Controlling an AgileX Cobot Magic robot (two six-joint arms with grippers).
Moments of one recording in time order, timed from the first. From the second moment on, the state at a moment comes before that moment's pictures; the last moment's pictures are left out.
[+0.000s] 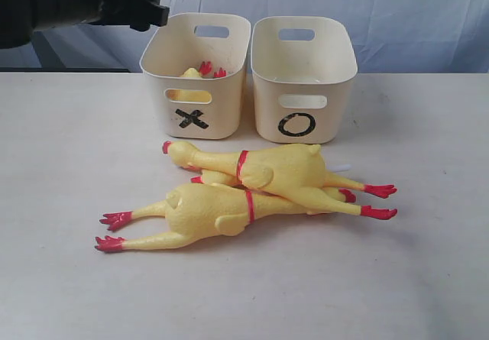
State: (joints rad) left arm -0.38 1.61 -1.19 -1.55 -0.16 1.66; right arm 0.06 0.01 0.00 0.19 0.29 -0.20
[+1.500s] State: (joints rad) left arm -0.38 0.61 -0.46 -1.73 -0.24 1.68; right arm 0.06 0.01 0.00 0.63 0.06 -0.20
